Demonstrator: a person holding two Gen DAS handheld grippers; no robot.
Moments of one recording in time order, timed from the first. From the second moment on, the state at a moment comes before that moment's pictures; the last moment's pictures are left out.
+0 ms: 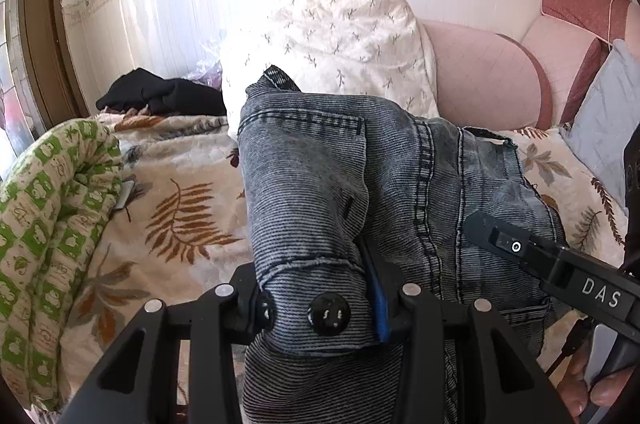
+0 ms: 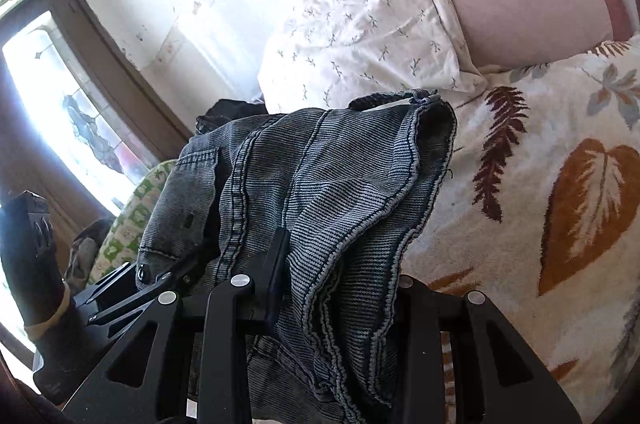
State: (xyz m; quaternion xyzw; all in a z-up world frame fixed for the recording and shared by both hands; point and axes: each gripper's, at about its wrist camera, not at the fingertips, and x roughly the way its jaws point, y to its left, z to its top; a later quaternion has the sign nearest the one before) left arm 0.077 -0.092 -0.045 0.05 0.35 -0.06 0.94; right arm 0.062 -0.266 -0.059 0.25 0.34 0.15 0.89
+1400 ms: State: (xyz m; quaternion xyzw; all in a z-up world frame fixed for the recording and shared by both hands) left arm 0.138 -0.095 -0.105 0.02 0.42 -0.06 0.91; right arm 0.115 -0.278 -0.101 0.26 0.39 0.12 0.87
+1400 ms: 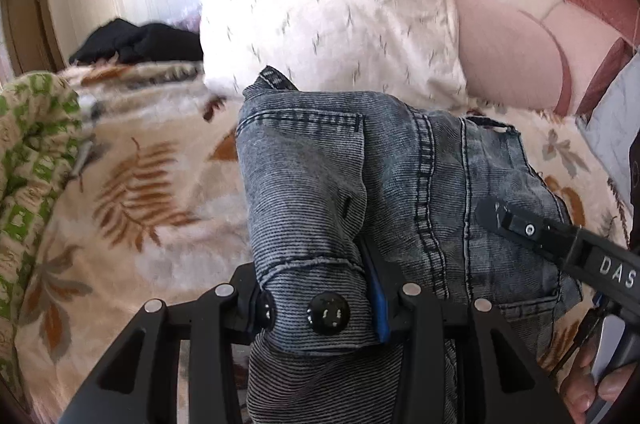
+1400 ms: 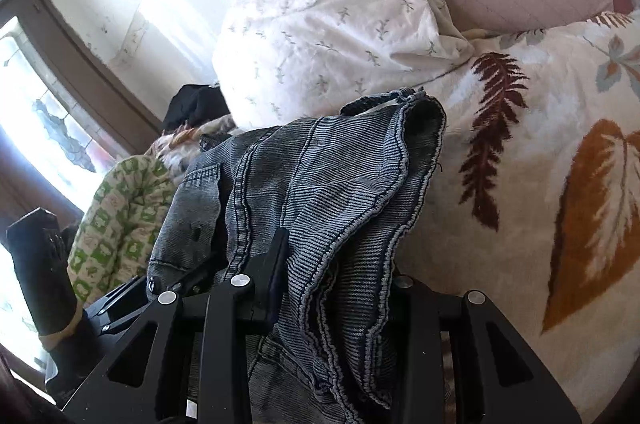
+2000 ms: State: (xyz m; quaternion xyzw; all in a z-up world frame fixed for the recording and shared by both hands) left arm 0.113 -0.160 -0.080 0.01 0.41 -0.11 0.90; right arm 0.085 -0.346 -0.067 0.31 0.37 0.08 0.87
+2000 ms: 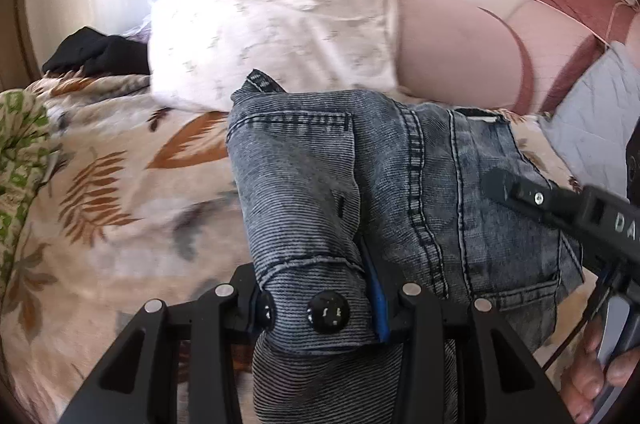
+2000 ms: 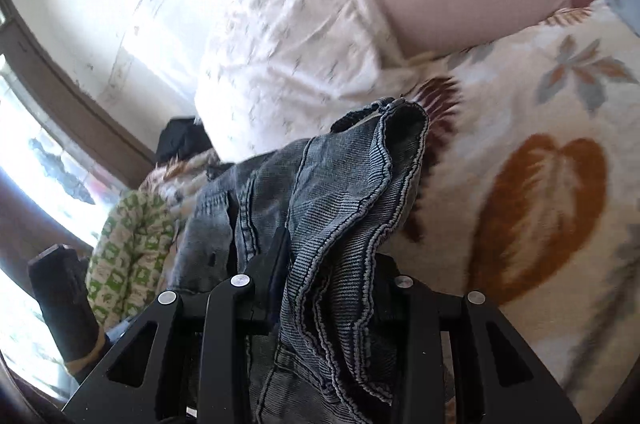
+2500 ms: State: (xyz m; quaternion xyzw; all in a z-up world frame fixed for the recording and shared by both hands) left arm 0.123 -0.191 -0.112 0.04 0.45 -0.12 0.88; right arm 0.099 -0.409 -0.129 0.39 0.45 0.01 0.80
